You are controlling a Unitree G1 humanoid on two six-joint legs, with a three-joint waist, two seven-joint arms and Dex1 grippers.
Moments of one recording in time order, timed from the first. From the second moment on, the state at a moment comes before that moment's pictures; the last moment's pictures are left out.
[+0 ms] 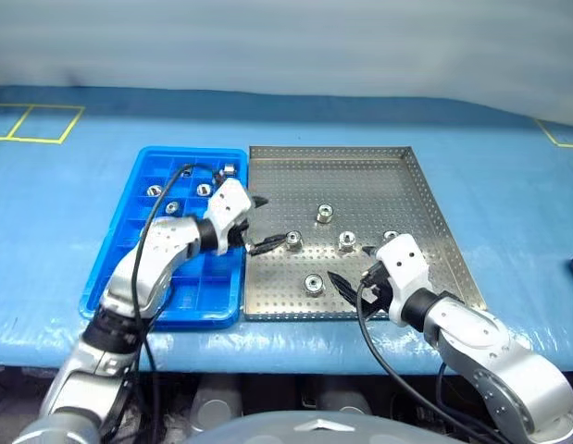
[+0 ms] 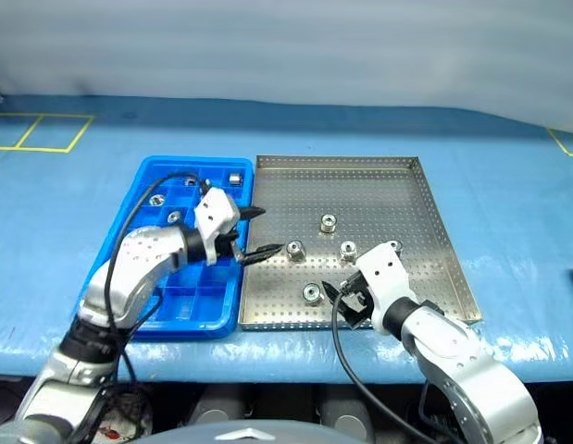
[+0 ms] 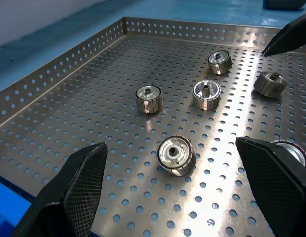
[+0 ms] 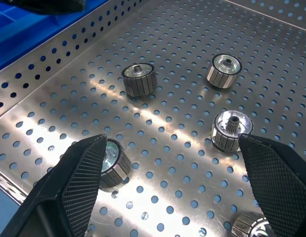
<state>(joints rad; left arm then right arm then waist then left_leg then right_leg) -0.48 0.46 -0.22 -0.17 -0.25 0.55 -0.79 0.13 -0.54 0.04 -0.88 0.44 0.97 0.22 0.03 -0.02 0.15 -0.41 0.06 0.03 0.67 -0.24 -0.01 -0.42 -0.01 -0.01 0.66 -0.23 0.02</state>
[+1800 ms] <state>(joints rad) -0.37 0.18 0.07 -0.34 -0.01 0.77 -0.18 -0.23 -0.39 0.36 -0.69 0.33 0.90 0.32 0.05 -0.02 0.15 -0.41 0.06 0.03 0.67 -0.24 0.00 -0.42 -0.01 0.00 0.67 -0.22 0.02</state>
